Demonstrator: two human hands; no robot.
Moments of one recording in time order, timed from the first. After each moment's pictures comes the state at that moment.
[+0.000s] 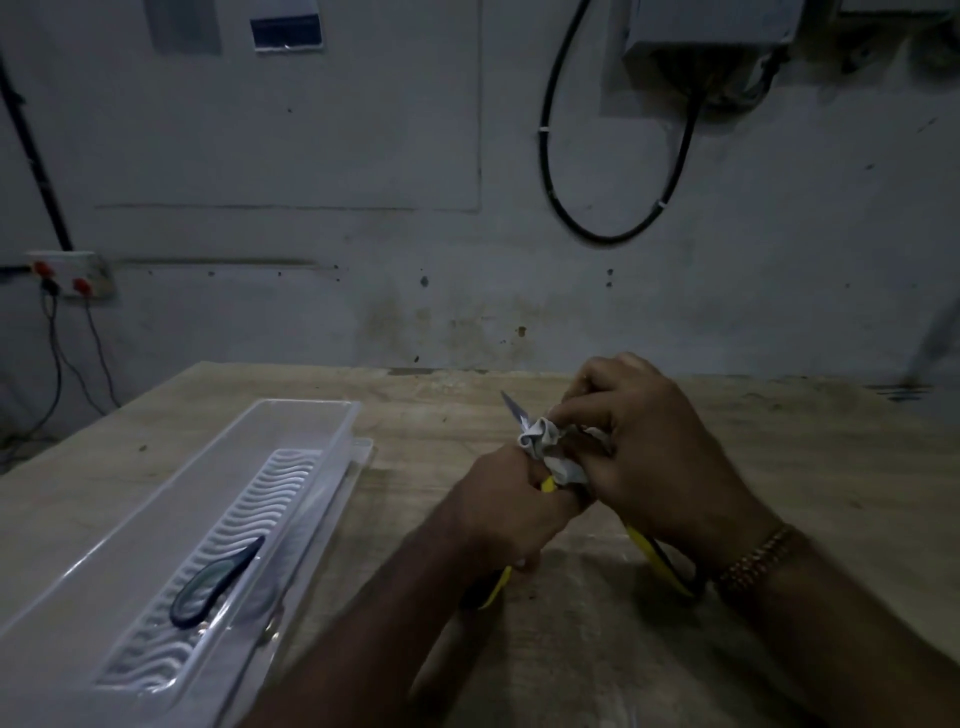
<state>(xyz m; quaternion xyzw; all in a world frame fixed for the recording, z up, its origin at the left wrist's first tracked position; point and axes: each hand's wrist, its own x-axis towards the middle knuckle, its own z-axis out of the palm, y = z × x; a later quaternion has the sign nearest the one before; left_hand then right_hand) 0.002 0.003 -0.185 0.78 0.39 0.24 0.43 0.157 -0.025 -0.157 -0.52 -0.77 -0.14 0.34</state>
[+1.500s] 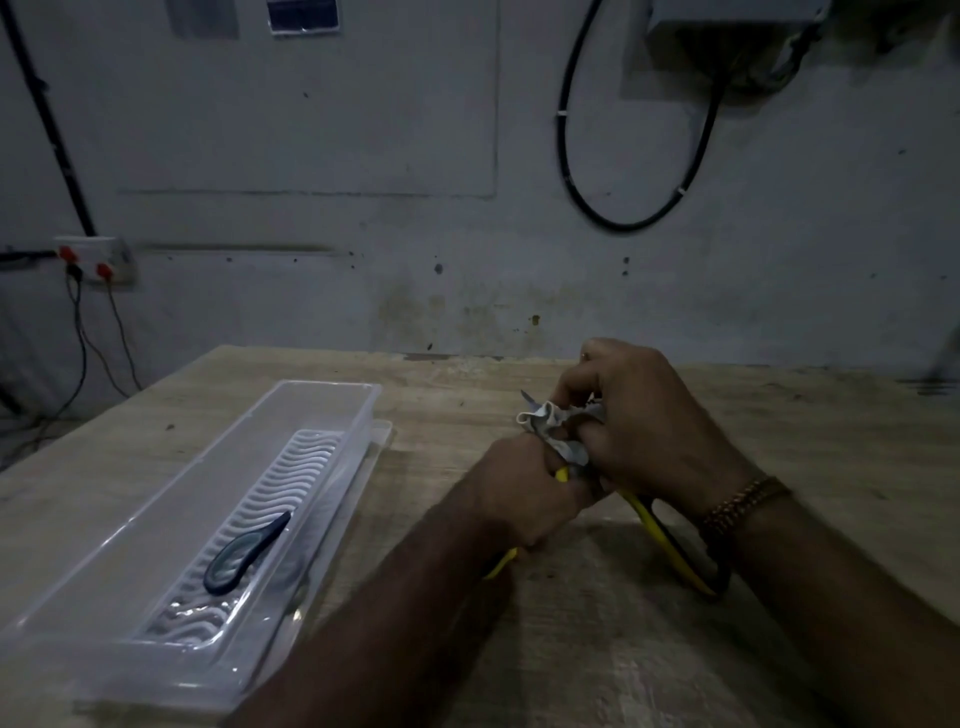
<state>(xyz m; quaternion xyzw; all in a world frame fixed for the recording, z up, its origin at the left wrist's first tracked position) -0.001 0.000 -0.182 0.85 0.35 0.26 0.32 0.138 -0.012 -0.145 -0.59 -0.74 -0.09 0.30</state>
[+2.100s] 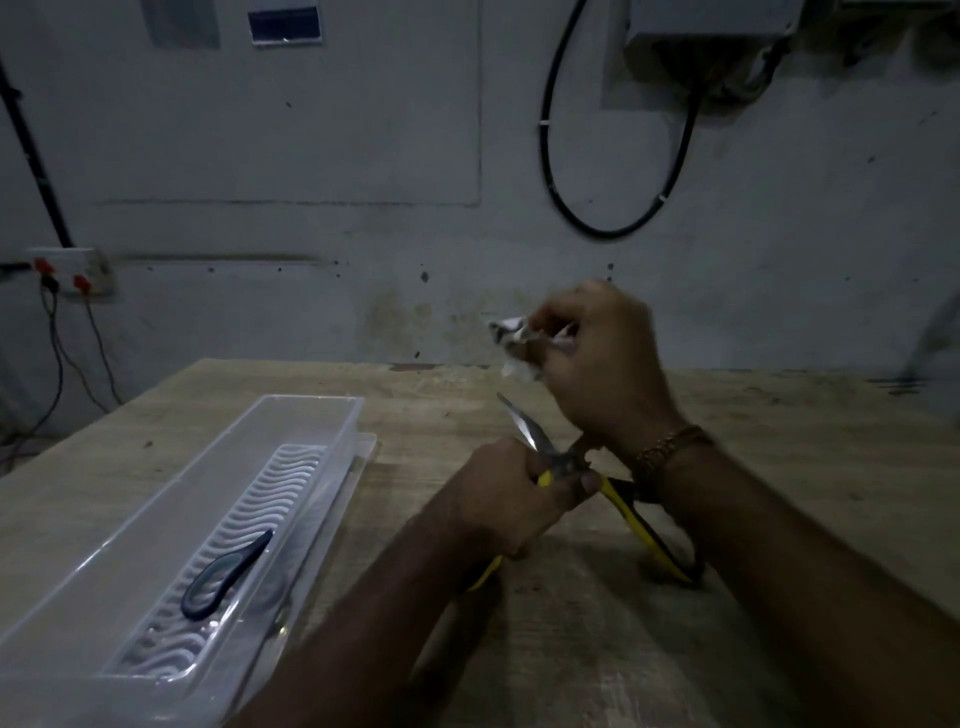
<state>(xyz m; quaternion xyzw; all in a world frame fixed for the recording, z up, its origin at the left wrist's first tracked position) -0.003 0.015 -0.189 0.79 0.43 0.24 0.37 0.126 0.023 -0.124 -0.56 -0.65 -0.13 0.49</state>
